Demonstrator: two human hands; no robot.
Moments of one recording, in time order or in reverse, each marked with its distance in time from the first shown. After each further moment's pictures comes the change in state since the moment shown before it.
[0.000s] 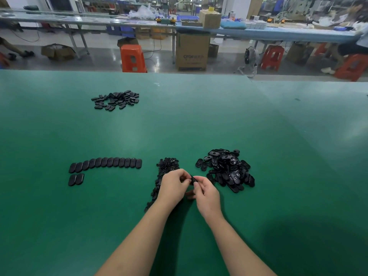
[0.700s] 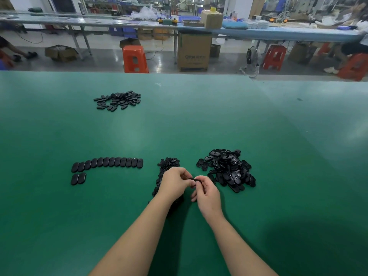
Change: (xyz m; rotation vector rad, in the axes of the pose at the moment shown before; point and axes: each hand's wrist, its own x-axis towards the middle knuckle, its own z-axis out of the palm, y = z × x) left_hand 0.008 0.004 -0.007 -0.019 -0.095 -0.063; right_hand -0.001 -0.002 -0.001 -0.021 0.040 -0.042
